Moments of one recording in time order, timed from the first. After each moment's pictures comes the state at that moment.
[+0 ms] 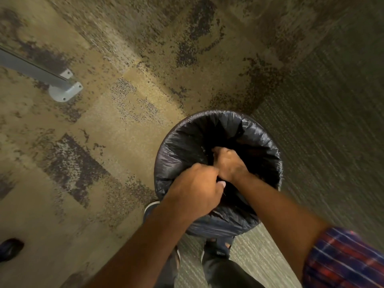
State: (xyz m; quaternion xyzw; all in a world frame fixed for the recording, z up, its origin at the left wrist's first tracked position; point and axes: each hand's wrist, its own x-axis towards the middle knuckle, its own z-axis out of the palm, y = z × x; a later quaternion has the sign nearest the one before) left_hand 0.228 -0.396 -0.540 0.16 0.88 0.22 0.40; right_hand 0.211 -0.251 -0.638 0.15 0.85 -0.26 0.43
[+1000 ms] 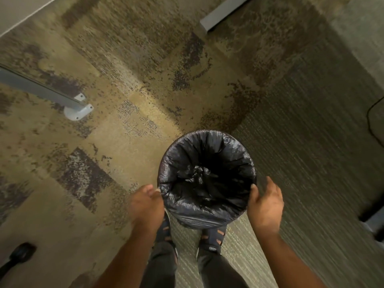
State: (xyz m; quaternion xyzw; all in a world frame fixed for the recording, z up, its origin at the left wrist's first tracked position) left_hand 0.273 -0.476 -0.510 -0.39 0.81 0.37 0.25; right_hand 0.319 -0.202 -0.505 0.40 0.88 -0.23 0.10
